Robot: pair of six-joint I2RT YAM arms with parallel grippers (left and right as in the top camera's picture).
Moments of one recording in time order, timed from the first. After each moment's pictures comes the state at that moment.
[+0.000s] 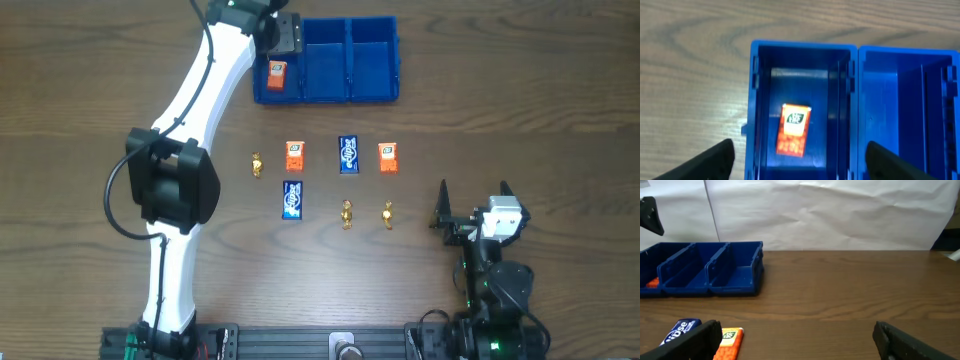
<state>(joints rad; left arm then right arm) -0.34 2.33 2.24 -0.93 -0.12 -0.35 0.04 0.01 0.01 -0.07 0.07 0.01</state>
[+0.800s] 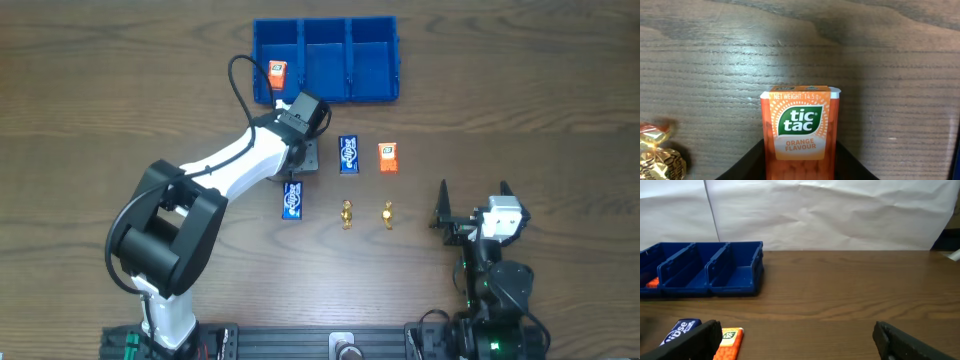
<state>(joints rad) -0.57 1.99 1.26 -0.58 -0.11 -0.59 0.04 0.01 0.01 -0.07 0.07 0.01</state>
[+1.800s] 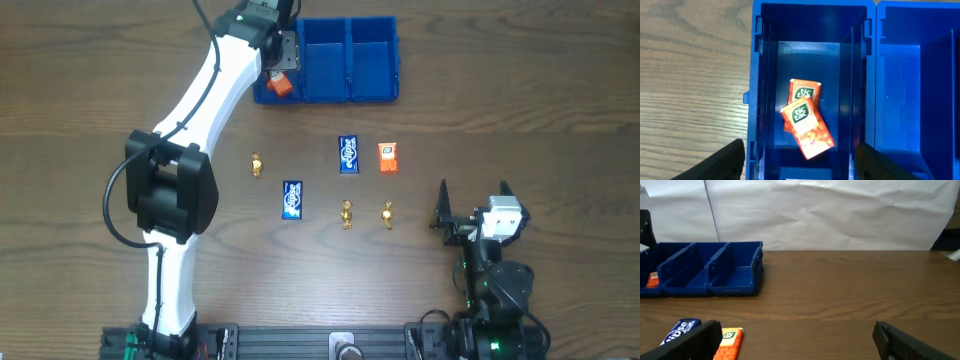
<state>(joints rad) -0.36 2.26 2.07 -0.89 -0.18 -0.36 0.04 0.01 0.01 -0.07 0.07 0.01</state>
